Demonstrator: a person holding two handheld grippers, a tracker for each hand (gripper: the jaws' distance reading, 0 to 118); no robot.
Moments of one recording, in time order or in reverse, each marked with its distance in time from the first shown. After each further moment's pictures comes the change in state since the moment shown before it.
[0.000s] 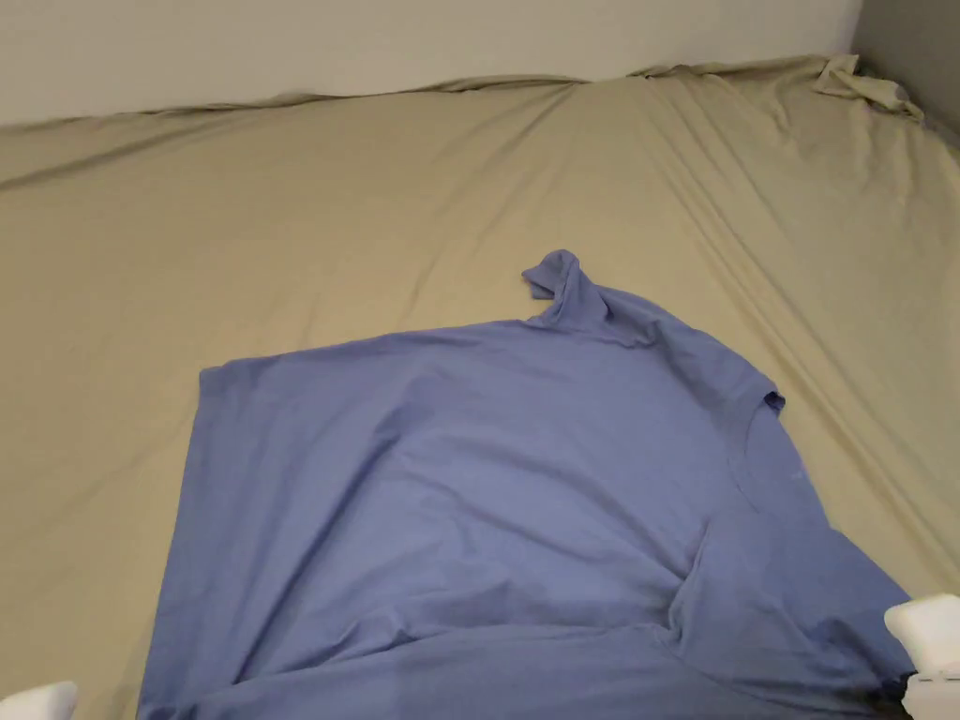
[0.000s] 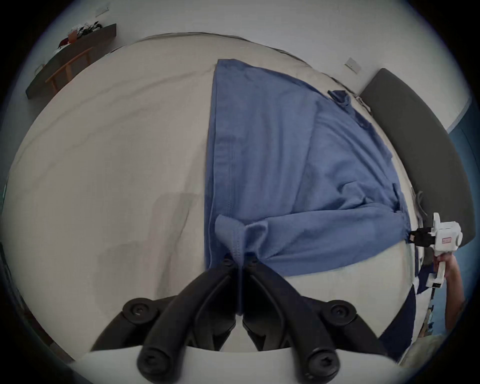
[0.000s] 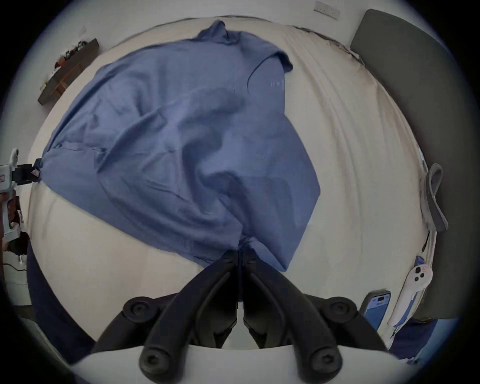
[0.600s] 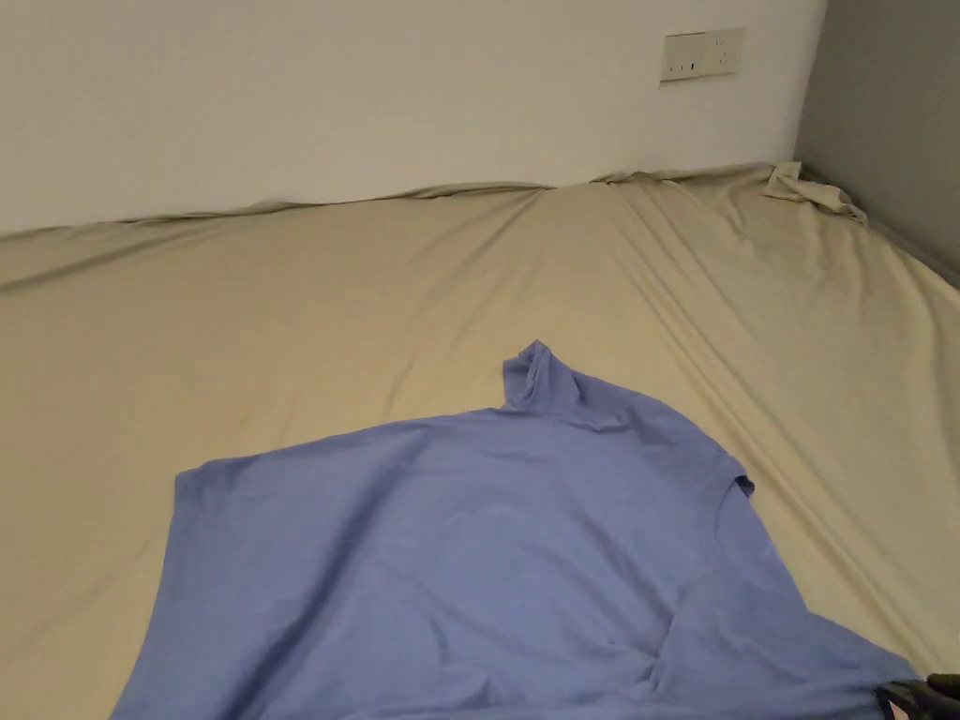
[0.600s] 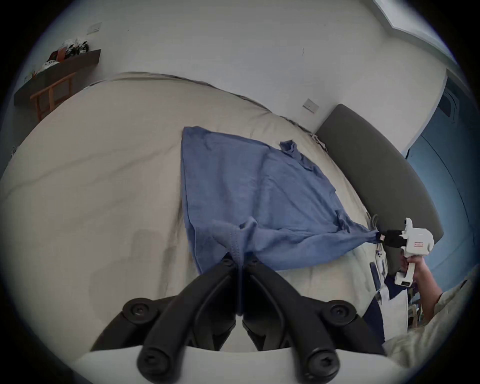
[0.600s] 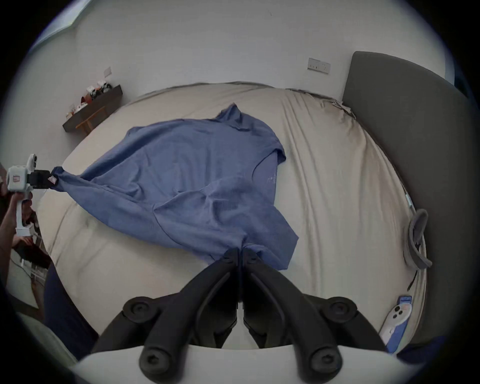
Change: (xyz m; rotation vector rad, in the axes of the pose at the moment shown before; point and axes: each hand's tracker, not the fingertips) left arm 0.006 0.052 0.089 0.220 -0.241 -0.031; right arm 0.014 0.020 0.096 0.359 0.064 0.003
